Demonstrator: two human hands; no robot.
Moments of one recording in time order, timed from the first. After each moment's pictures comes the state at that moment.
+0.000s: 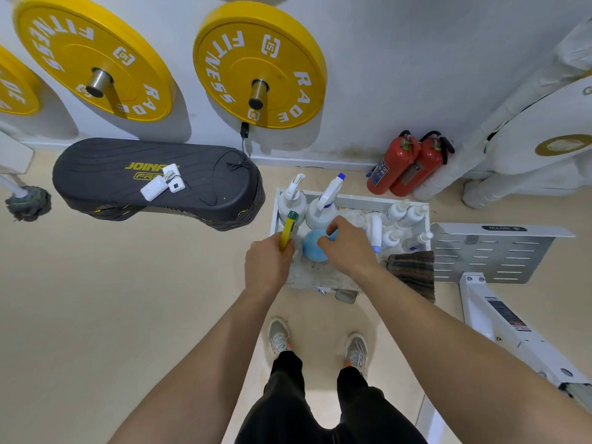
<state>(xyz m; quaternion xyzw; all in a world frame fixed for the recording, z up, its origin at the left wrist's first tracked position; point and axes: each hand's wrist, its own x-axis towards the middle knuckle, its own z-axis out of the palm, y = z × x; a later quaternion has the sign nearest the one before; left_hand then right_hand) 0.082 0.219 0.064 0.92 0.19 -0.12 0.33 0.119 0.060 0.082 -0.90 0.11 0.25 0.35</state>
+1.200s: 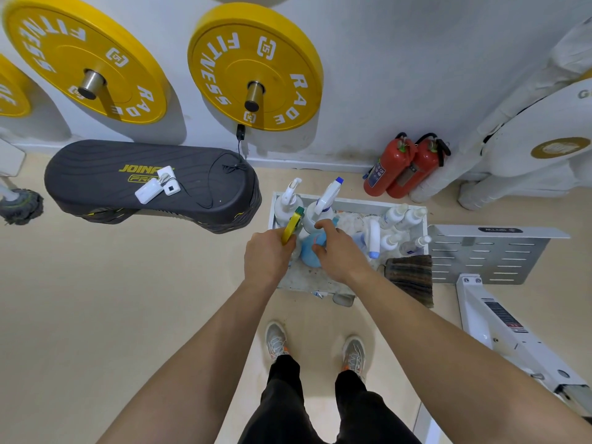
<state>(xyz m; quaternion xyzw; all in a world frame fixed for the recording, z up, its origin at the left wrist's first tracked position) 0.111 0.218 0.055 0.93 0.17 -0.13 0.29 0.124 0.062 0.053 -0.92 -0.01 0.25 0.30</state>
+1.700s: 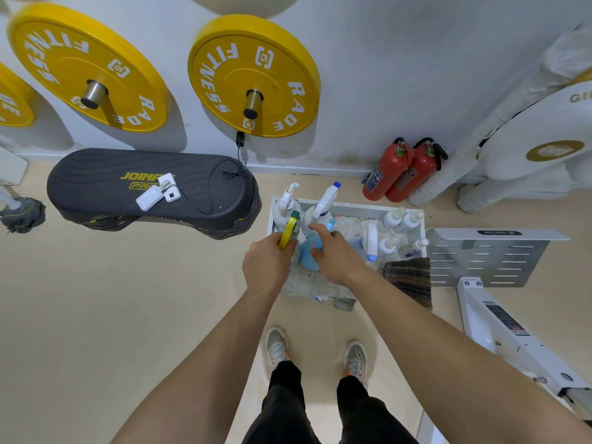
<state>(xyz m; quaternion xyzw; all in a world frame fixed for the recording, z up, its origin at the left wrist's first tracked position) 0.103 0.210 0.062 0.93 0.22 -0.11 0.27 0.128 0.062 0.055 -0.91 -0.02 0.29 0.29</state>
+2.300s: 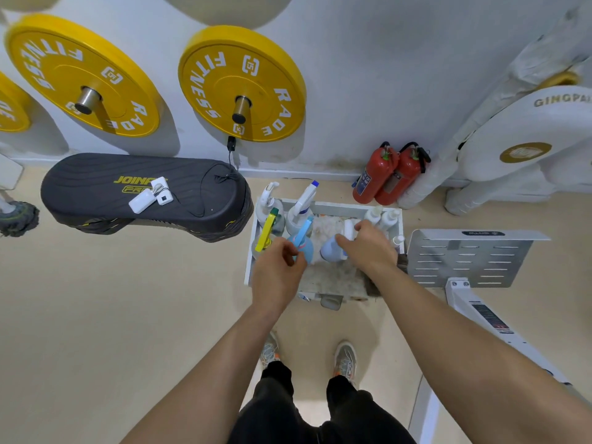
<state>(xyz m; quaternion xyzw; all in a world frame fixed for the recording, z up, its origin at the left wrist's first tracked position) 0.059 0.158 0.086 0.87 0.17 -0.02 0.46 0.126 -0.025 0.082 -0.93 0.18 0.22 0.24</state>
